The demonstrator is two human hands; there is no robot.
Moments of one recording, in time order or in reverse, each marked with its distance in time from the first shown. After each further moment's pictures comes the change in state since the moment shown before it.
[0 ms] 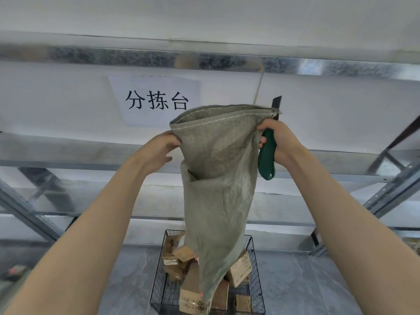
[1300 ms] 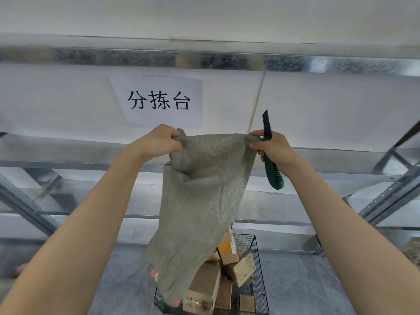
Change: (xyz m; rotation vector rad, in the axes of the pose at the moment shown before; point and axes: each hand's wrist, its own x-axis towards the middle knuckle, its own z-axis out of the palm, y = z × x) left_hand -0.012 0.035 0.003 0.666 0.012 0.089; right_hand 0.009 0.026 -0.014 -0.500 0.015 -0.123
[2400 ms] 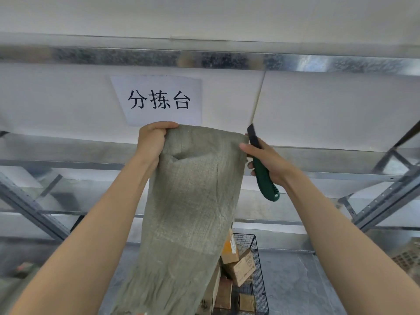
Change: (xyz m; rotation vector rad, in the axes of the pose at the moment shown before) left_hand 0.005 -0.016 0.018 -0.651 0.559 -0.034; right_hand -0.017 0.013 0.011 0.142 -0.226 0.090
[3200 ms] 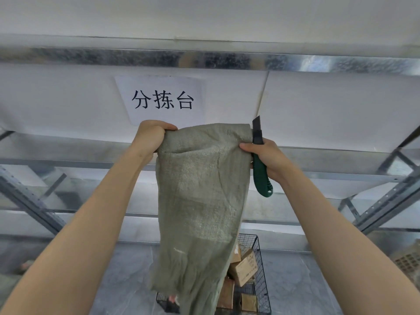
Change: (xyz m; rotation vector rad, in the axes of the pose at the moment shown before) left_hand 0.005 0.017 -0.014 0.257 -0.064 -0.063; right_hand 0.002 -0.010 0.016 0.100 0.080 -0.035
